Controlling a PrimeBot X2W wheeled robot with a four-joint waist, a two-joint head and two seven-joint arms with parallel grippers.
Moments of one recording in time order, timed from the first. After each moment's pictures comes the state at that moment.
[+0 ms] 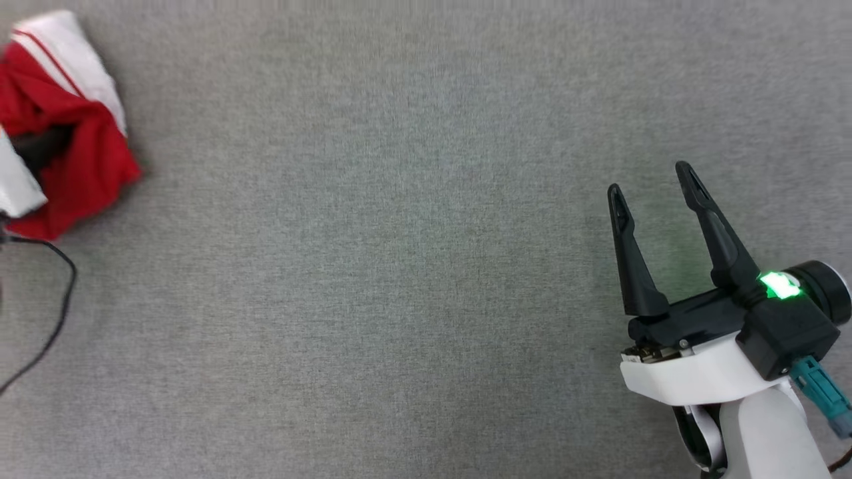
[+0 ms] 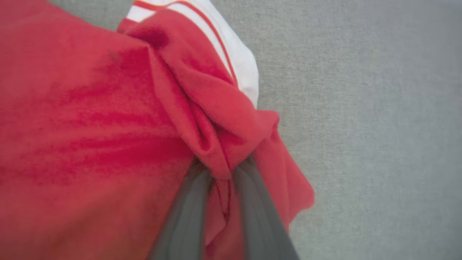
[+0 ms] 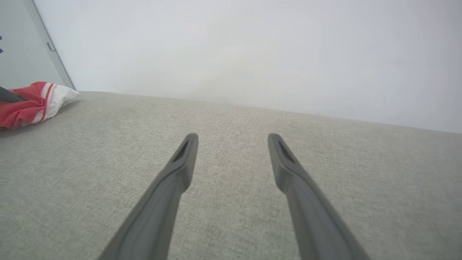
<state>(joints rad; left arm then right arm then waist) -0.84 0.80 -0.34 0.45 -1.10 -0.13 0.64 -0.20 -0.05 0.13 -0.13 0.00 0.13 -0.26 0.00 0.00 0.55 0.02</state>
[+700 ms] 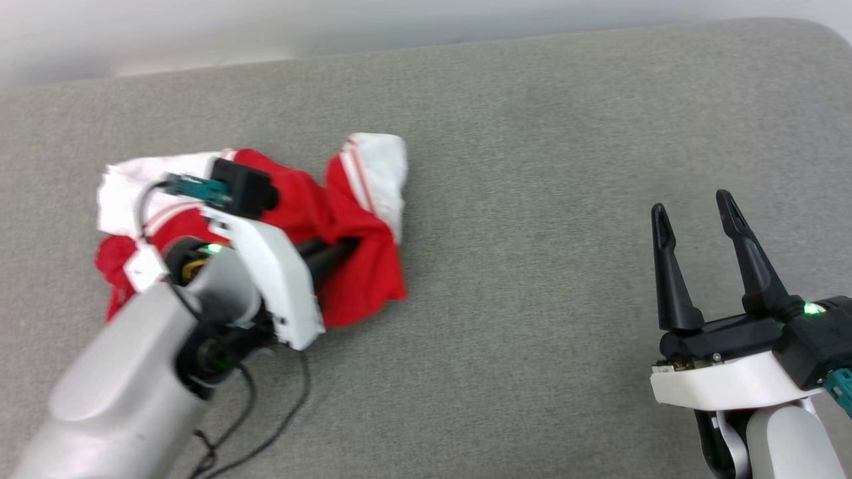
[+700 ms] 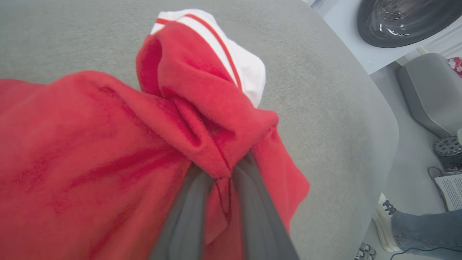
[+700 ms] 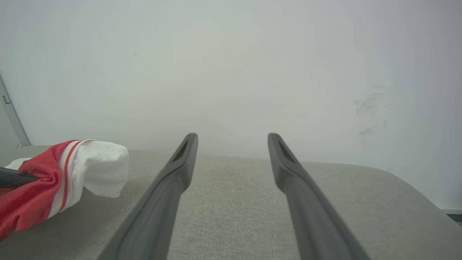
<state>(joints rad) -0.62 0.56 -0.63 0.15 -1.05 -0.09 0.39 -0.14 -0.05 0.05 -0.10 0.07 0.13 -0.26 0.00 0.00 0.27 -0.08</state>
